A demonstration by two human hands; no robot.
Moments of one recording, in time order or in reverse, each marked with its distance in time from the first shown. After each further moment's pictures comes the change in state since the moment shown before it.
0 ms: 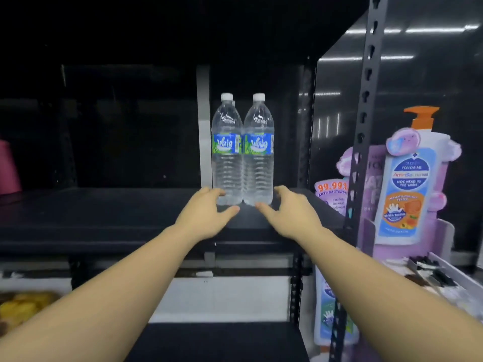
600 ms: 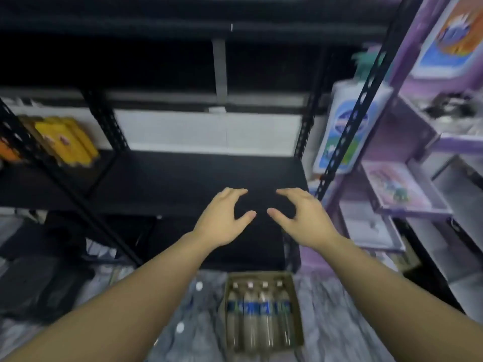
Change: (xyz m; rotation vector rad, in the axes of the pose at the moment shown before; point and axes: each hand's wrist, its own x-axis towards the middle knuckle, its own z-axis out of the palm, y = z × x) left_hand -0.357 -0.064 0.171 -0.190 -0.436 -0.180; right_hand -0.340 0.105 0.133 0.058 -0.458 0.042
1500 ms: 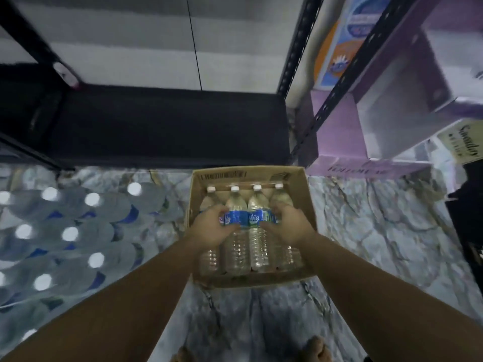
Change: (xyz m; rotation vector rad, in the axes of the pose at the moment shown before) left_hand -0.079 -0.338 0.525 -0.155 -0.509 -0.543; right_hand -0.118 0.368 0.496 0.107 -0.586 0.563
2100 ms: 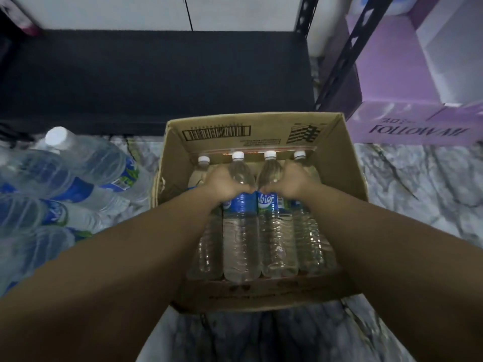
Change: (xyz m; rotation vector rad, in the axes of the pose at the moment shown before) left_hand 0.188 -0.060 0.098 -0.017 0.106 -0.101; right_hand 0.190 0.086 0.085 -0.021 0.062 0.032
